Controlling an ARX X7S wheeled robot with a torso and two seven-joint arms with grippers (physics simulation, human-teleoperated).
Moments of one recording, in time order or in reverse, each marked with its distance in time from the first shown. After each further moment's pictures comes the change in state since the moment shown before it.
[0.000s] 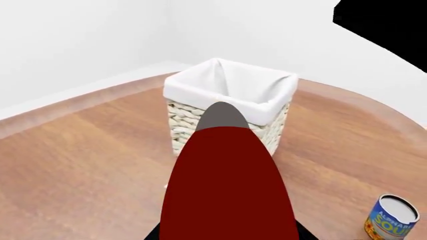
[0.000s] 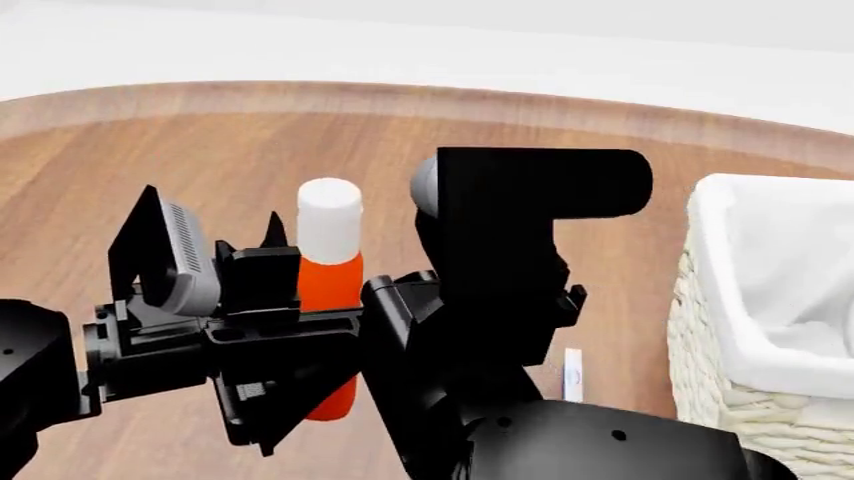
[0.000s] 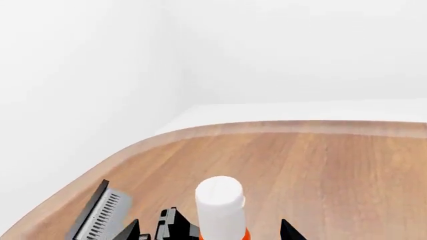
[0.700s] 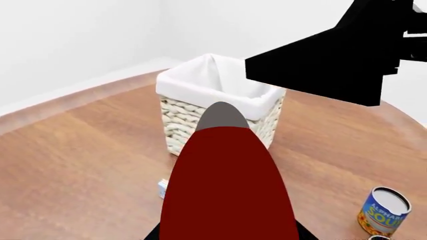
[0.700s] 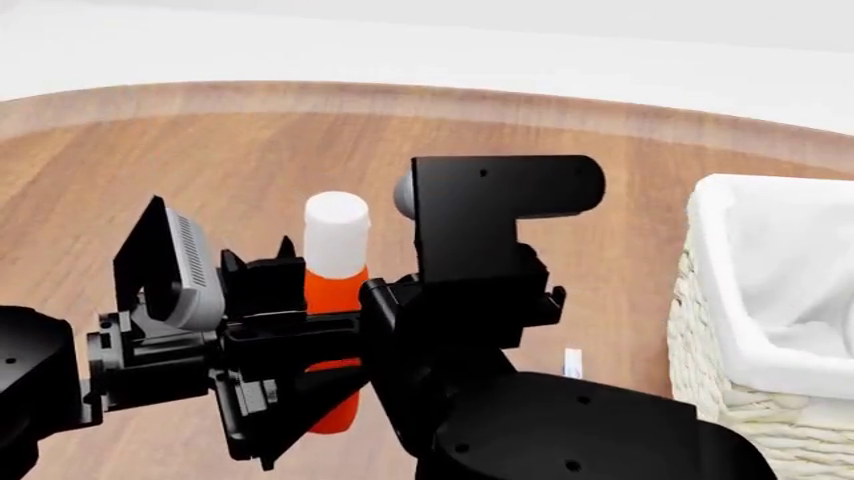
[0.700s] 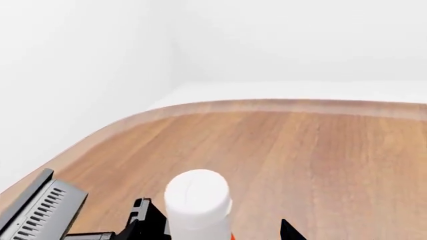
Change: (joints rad) left arm 0.012 -0.011 0.022 0.023 -0.009 0.002 0.001; right arm 0.004 -0.014 -0.075 0.152 -0.107 0.014 -0.118
